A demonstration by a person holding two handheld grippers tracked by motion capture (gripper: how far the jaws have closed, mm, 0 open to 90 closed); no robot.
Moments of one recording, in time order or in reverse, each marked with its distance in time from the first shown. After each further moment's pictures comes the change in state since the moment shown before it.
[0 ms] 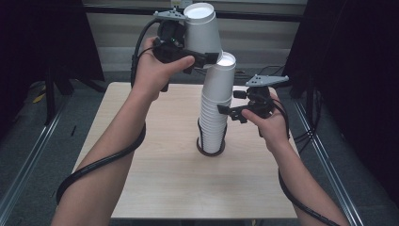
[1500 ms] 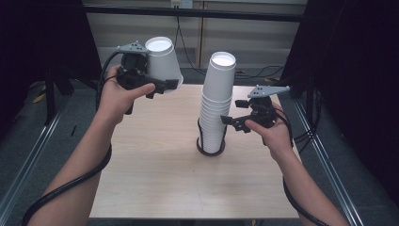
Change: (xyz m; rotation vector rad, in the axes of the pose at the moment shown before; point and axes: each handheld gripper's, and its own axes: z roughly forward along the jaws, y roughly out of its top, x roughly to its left) left arm 0.043 -0.082 -0.049 0.113 0.086 -0.039; right arm 0.002 -0.025 -0.005 0.040 0.021 -0.021
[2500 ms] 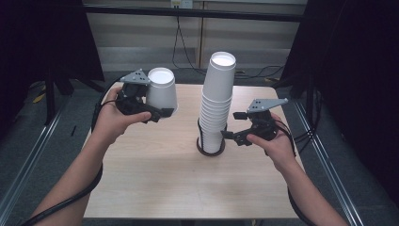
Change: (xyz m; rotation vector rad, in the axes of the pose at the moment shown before) left arm -0.010 -0.054 0.000 0.132 -0.037 0.098; right arm 0.014 -0.025 -0.003 0.038 0.074 -0.052
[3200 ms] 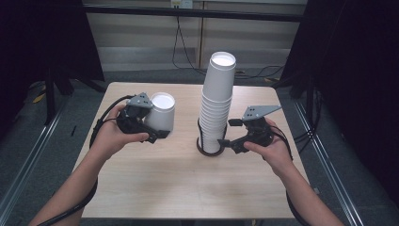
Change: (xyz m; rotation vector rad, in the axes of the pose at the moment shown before) left arm -0.010 -0.045 0.014 0.147 -0.038 0.063; right arm 0.009 -0.012 0.011 0.029 0.065 -0.042
